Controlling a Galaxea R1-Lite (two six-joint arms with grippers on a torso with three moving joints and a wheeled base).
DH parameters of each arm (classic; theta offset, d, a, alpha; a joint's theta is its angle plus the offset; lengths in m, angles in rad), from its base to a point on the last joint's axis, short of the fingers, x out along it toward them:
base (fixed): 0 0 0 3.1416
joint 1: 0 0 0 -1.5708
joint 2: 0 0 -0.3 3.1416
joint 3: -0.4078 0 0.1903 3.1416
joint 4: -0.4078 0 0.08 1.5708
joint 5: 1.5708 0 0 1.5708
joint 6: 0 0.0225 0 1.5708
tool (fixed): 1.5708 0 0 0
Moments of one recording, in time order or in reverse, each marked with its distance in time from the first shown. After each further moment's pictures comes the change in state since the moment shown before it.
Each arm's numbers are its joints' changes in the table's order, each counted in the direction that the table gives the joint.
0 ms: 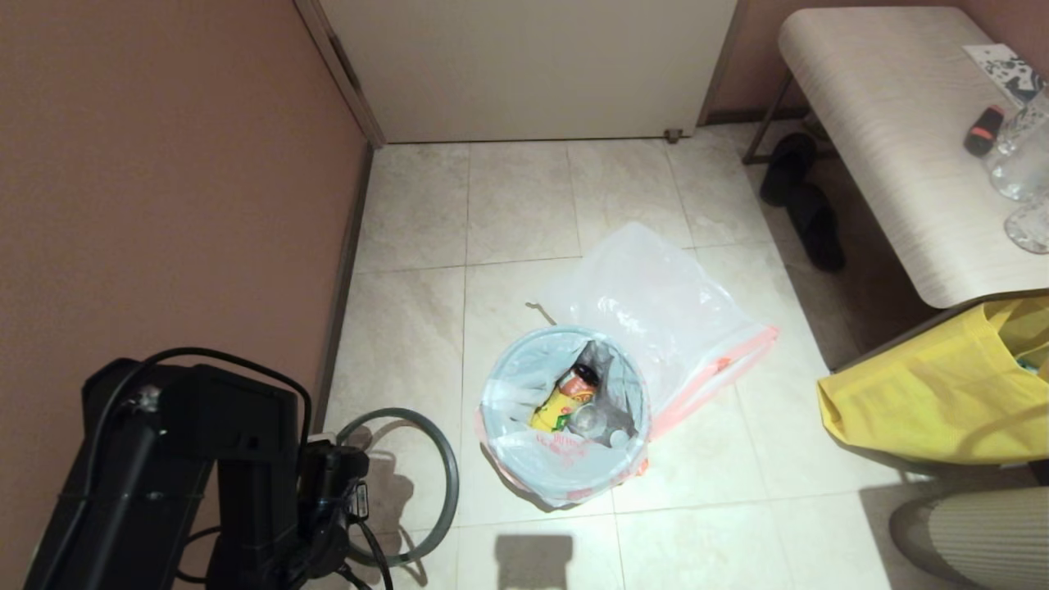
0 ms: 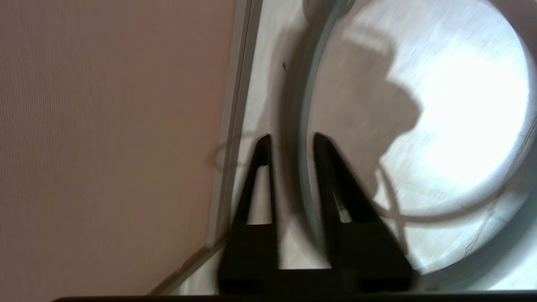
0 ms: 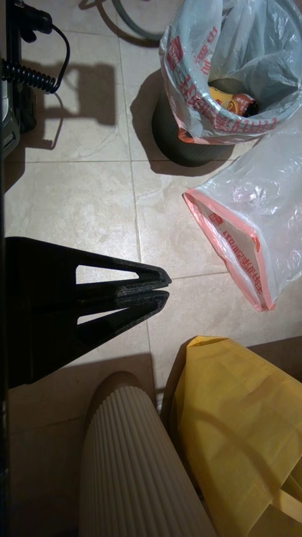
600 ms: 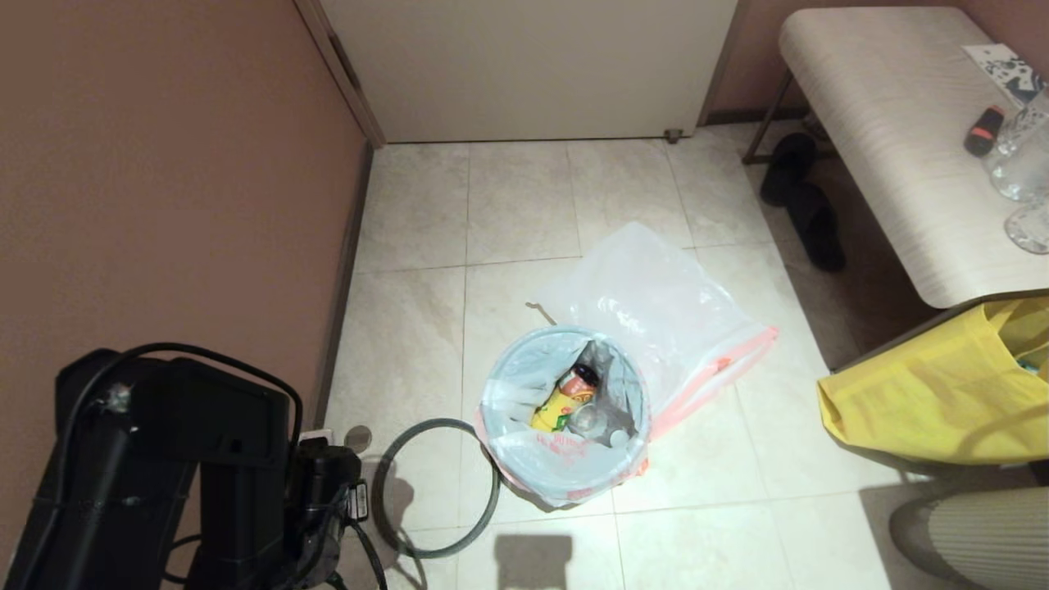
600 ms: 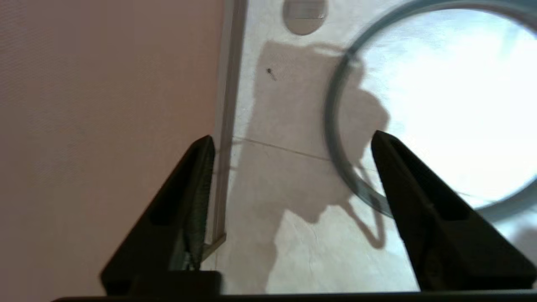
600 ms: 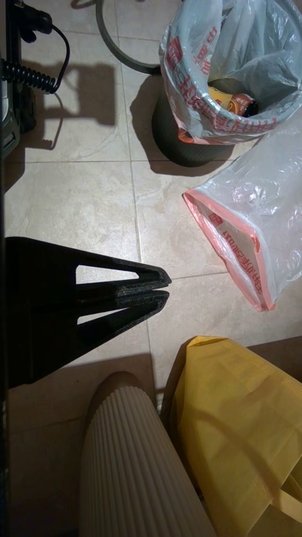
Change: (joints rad) left arm 0.042 0.083 0.128 0.093 0.026 0.019; right arm 0.000 0.000 0.000 0.000 0.000 0.000
